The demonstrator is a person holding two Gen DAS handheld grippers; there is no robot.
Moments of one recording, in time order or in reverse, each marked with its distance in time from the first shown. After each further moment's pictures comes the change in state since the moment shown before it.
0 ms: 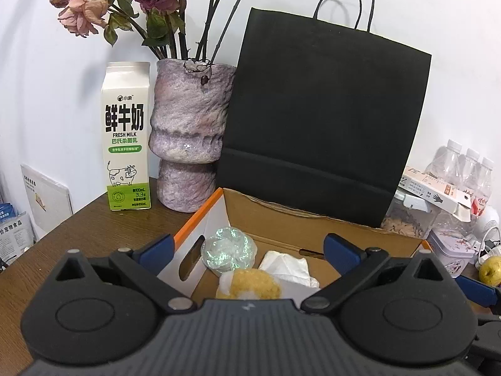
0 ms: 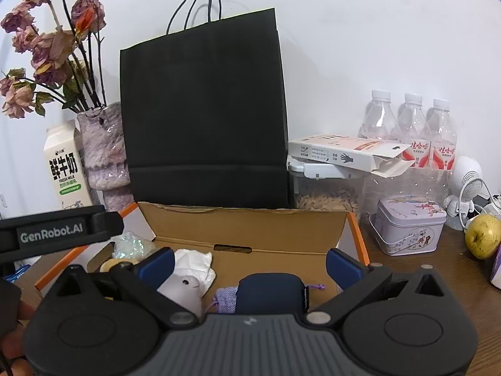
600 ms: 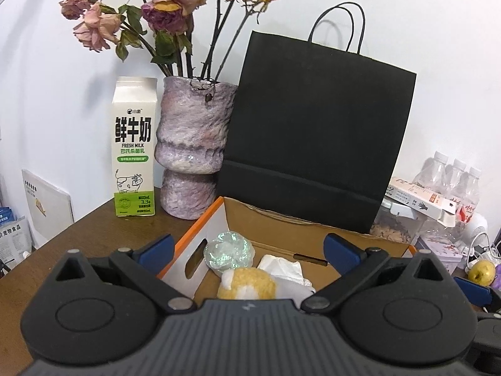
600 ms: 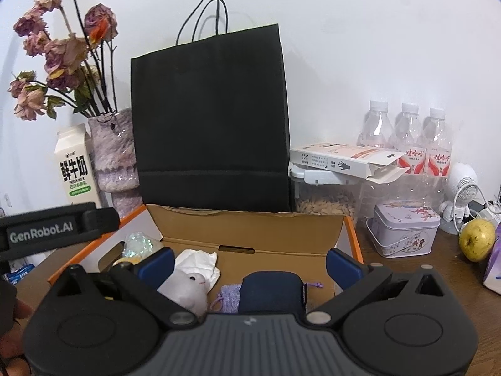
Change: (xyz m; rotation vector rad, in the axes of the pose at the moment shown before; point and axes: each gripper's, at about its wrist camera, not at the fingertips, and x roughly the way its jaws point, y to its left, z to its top) left arm -0.031 0.004 -0.006 -0.014 -0.053 -0.020; right arm -0.024 0.002 -0.003 -0.016 -0.023 0.009
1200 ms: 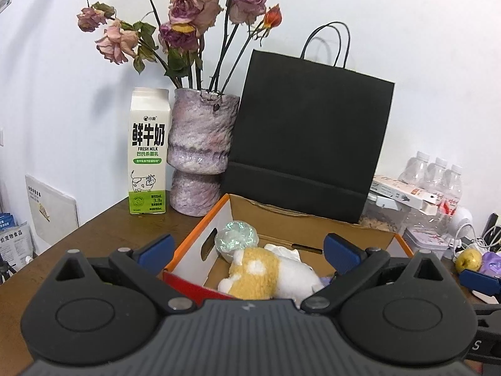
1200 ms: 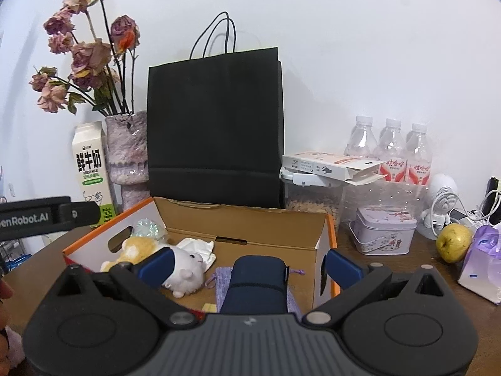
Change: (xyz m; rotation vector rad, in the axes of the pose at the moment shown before) left arm -0.054 0.014 -0.021 0.019 -0.049 -0.029; right arm -0.054 -0.004 -0.024 -0.056 -0.050 -0.006
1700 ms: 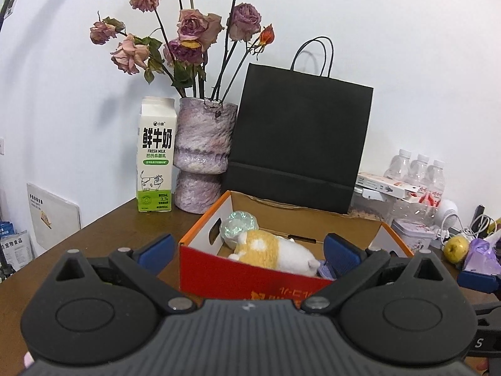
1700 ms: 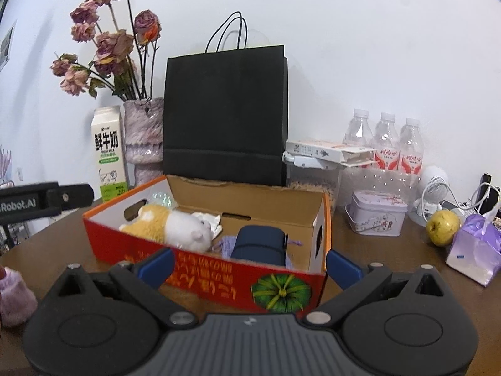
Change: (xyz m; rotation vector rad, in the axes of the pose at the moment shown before) left arm -0.048 0.011 -0.032 0.025 -0.059 -0.029; right arm -0.044 0.001 -0.033 -0.038 0.021 0.014
